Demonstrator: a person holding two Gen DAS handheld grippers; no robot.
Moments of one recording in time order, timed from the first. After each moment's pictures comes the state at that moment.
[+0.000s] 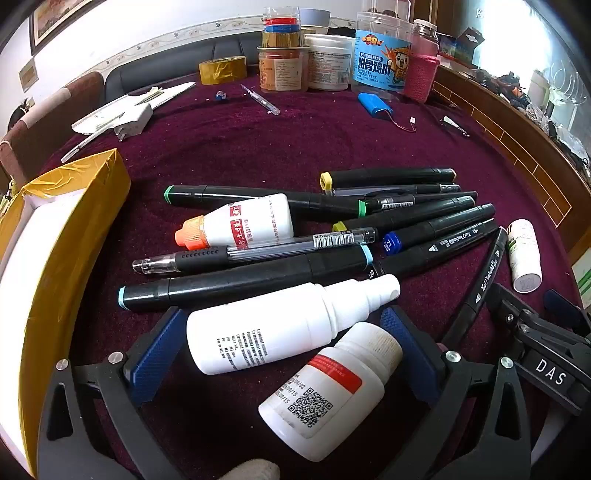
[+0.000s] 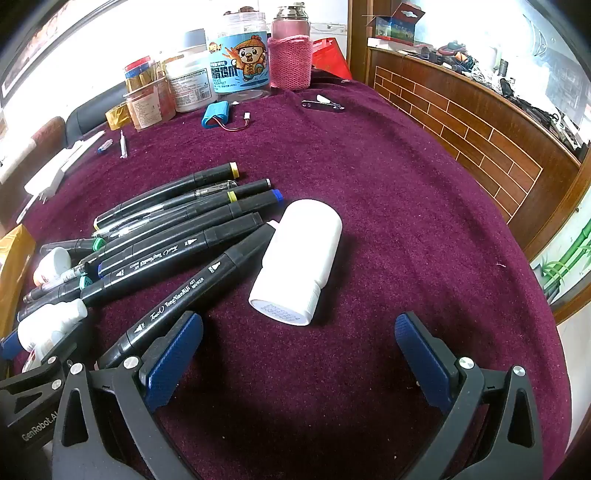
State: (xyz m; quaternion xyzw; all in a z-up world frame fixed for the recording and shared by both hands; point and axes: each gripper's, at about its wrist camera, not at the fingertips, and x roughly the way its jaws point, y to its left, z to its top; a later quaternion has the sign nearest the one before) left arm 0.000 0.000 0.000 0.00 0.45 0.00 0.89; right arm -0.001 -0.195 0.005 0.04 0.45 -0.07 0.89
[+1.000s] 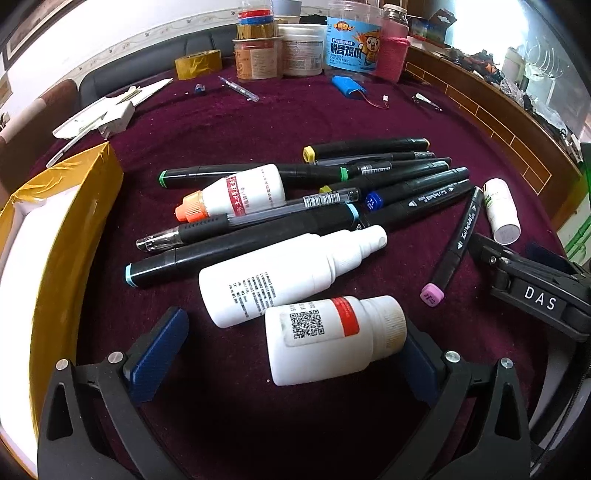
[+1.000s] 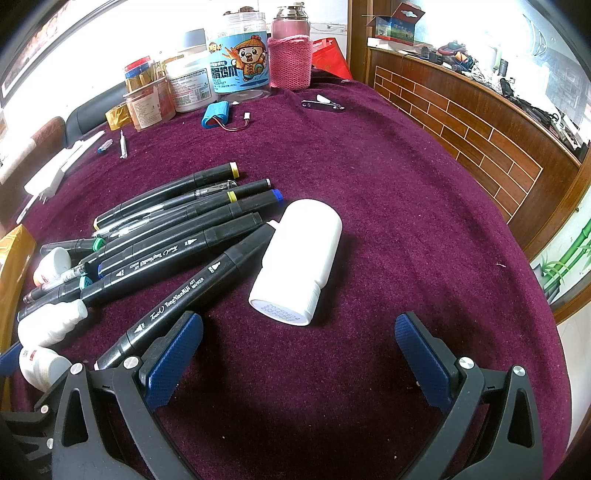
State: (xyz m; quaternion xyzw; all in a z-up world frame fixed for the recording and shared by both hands) left arm -0.020 0.007 0.003 0.03 0.47 -0.05 0.88; right arm -0.001 -0.195 0.004 0.04 0.45 -0.07 0.89
